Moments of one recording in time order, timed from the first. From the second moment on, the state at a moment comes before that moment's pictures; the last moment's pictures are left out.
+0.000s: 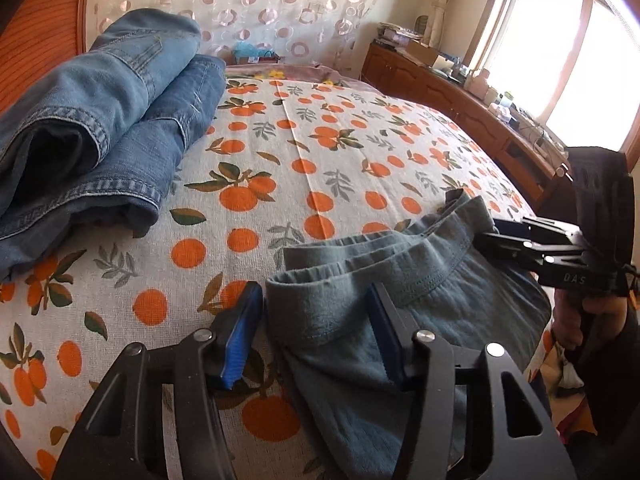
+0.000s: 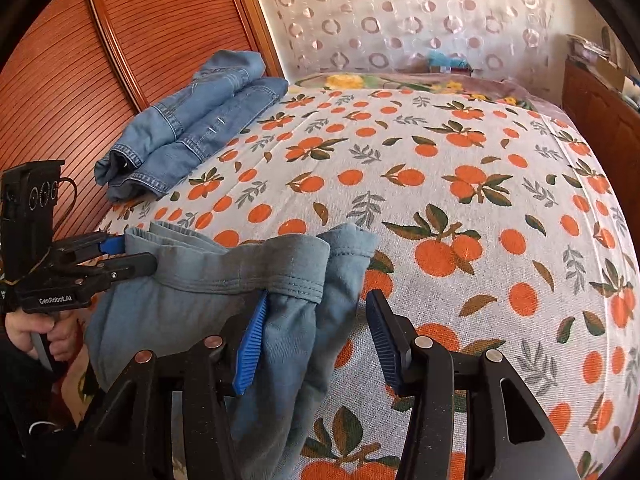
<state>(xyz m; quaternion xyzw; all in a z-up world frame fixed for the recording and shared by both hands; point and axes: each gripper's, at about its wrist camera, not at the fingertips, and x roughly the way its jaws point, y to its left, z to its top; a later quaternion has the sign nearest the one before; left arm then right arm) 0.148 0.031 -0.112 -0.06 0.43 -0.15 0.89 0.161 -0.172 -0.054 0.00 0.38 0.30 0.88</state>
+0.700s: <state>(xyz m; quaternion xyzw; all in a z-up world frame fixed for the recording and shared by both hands) 0.125 0.018 -0.091 -0.06 0.40 -0.20 0.89 0.140 -0.176 -0.041 0.01 0.32 0.35 0.88</state>
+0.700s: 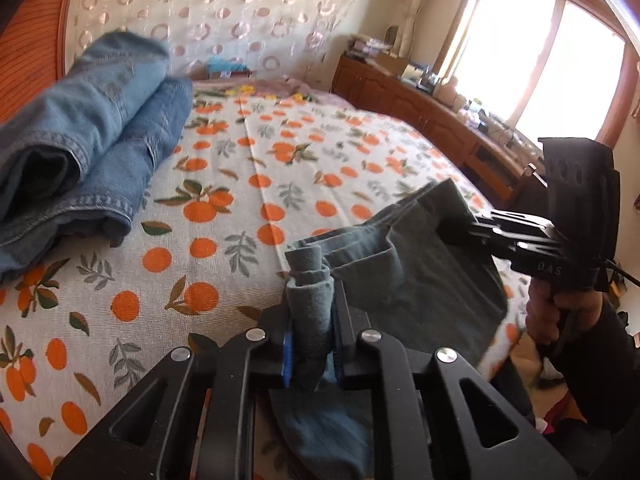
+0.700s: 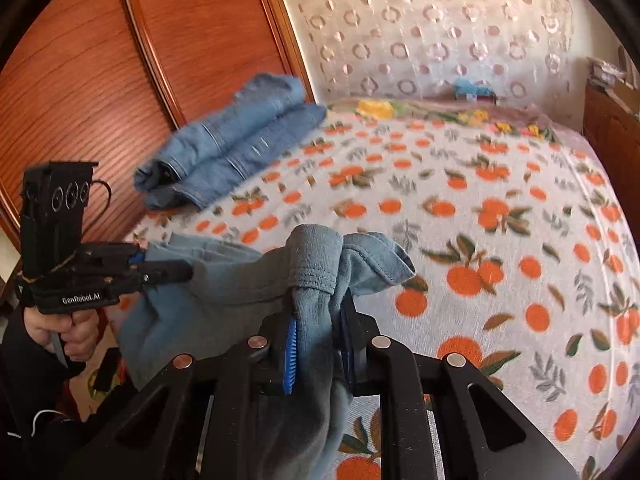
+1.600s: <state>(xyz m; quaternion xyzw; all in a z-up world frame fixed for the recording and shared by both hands) 0.082 0.117 0.036 -0.10 0.21 -0.12 0.97 0.140 -0.067 0.138 -0.16 0.15 0.45 0.86</state>
